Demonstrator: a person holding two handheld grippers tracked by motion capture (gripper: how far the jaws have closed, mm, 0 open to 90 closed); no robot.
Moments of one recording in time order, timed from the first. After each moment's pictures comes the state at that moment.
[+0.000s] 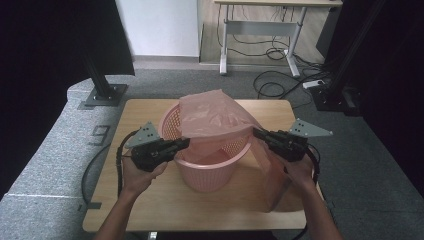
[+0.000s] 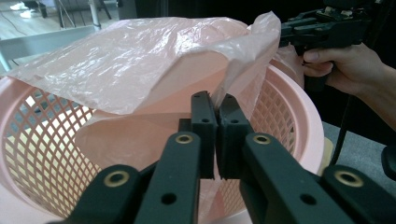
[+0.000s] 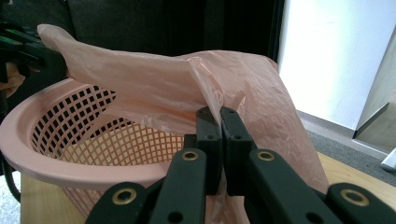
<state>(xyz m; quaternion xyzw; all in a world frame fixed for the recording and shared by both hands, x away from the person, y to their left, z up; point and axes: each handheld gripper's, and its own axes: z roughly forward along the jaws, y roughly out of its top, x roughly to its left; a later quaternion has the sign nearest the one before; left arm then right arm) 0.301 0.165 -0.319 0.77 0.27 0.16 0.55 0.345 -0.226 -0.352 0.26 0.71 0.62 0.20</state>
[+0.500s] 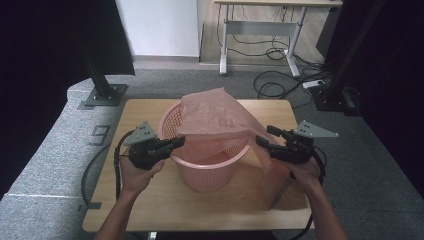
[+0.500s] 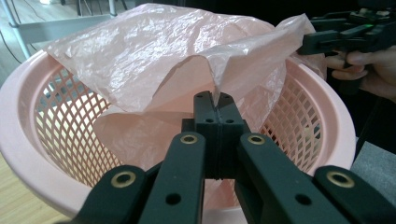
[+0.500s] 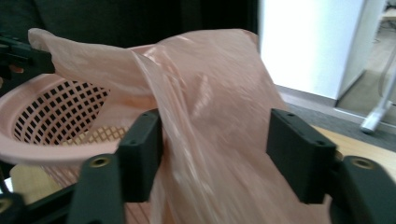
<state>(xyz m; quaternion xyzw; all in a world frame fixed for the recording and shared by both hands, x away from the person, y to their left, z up) 0.308 0.173 -0.326 0.76 0.31 0.16 0.54 0.337 -0.240 -0.354 0.32 0.71 0.60 0.19</state>
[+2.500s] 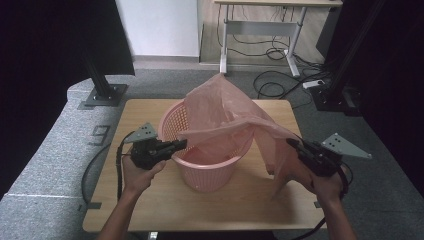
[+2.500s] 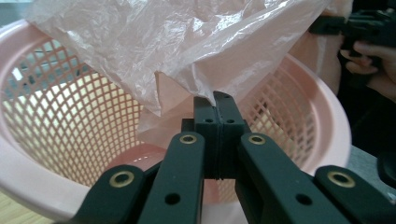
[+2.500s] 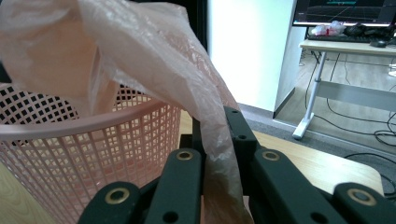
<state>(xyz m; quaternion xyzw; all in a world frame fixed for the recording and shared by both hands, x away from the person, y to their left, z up) 0.312 0.174 -0.335 0.77 0.31 0.11 0.55 0.298 -0.285 -0.351 0.36 0.67 0.58 0.30</state>
